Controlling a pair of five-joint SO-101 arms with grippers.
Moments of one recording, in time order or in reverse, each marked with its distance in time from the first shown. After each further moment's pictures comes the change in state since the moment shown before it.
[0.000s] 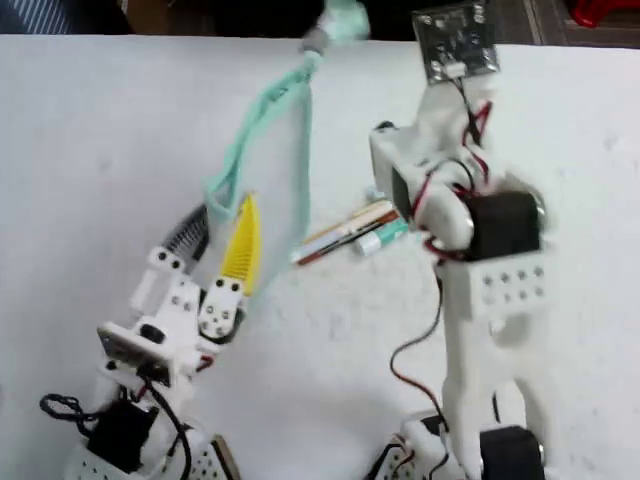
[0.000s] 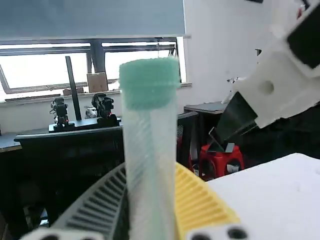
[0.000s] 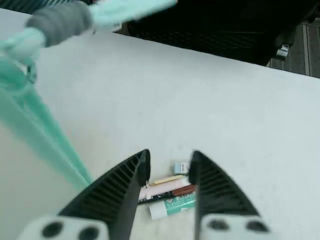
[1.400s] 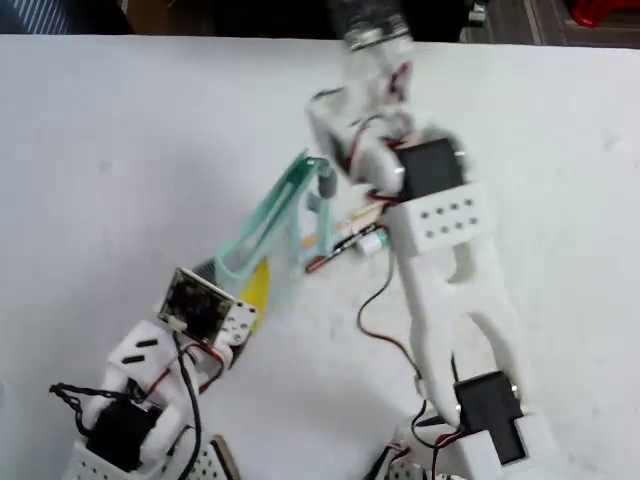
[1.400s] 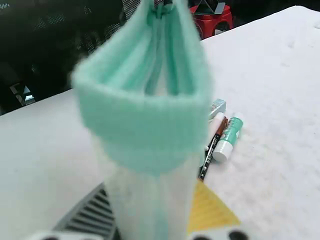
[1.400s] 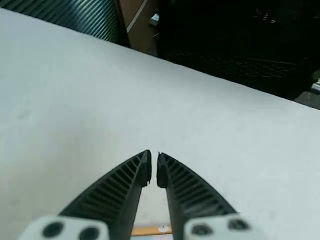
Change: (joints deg) left arm -0.8 0.7 -0.5 33.4 -1.4; right arm -5.5 14.3 -8.5 -8.7 -0.1
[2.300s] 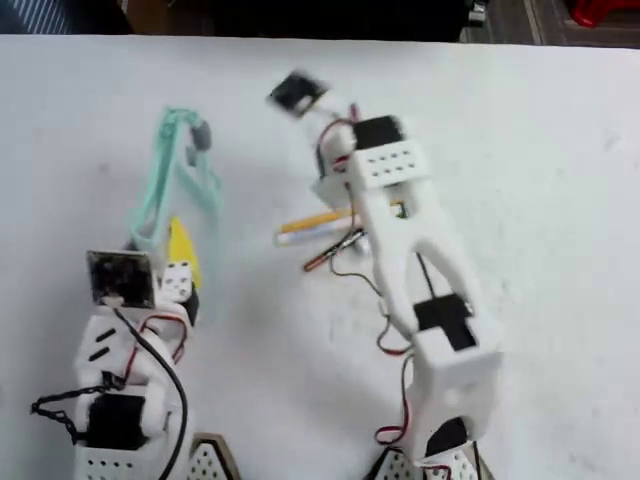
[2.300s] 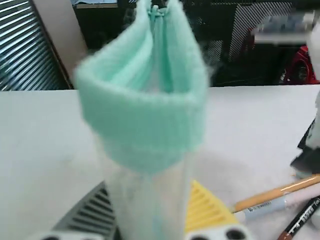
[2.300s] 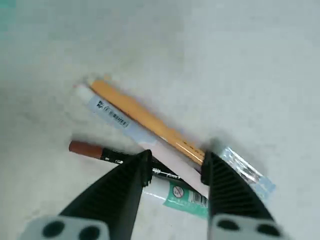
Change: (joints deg) left arm -23.7 0.0 5.5 -11.6 7.9; right arm -1.6 29.4 1.2 8.7 35.5
